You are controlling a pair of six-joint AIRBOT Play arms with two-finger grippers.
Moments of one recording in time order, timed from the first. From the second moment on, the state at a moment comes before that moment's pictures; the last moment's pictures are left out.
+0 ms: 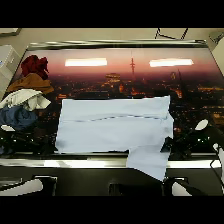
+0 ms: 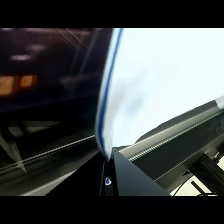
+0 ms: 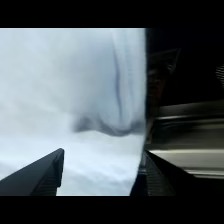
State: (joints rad) left arm 0.54 -1.38 0.63 1.02 -1.45 -1.05; right arm -0.34 -1.23 0.62 -1.26 1.40 1.54
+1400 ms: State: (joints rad) left arm 0.29 -1.92 1.64 0.89 -1.43 -1.37; right arm -0.26 -1.83 1.58 -0.97 1.24 1.63
